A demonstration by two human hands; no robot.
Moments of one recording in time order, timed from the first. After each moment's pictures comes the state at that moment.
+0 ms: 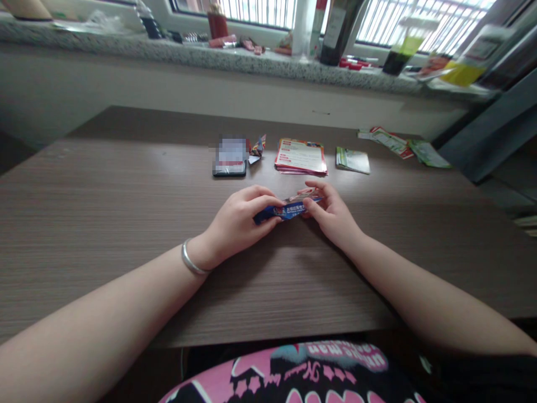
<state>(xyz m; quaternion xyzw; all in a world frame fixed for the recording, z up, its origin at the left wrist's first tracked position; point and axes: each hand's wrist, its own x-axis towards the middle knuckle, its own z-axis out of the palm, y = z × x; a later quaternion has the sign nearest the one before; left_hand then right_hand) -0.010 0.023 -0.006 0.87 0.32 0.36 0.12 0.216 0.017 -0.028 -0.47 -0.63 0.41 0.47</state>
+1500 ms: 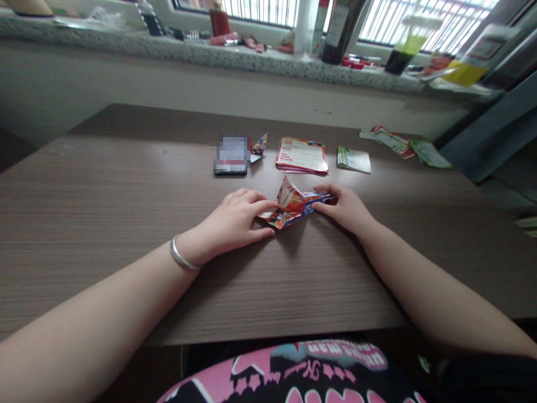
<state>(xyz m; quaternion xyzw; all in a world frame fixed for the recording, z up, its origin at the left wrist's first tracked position) -0.024 0.026 -0.009 0.91 0.39 0.13 0.09 0.255 0.037 -0.031 -0.57 -0.69 0.29 0.35</state>
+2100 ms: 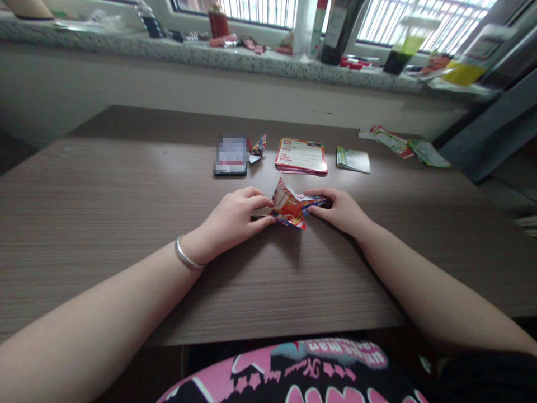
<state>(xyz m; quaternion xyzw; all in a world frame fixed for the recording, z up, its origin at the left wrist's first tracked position) -0.022 0.031 -0.015 0.89 0.39 0.22 0.12 0.248 0.033 -0.026 -0.53 -0.73 0.29 0.32</state>
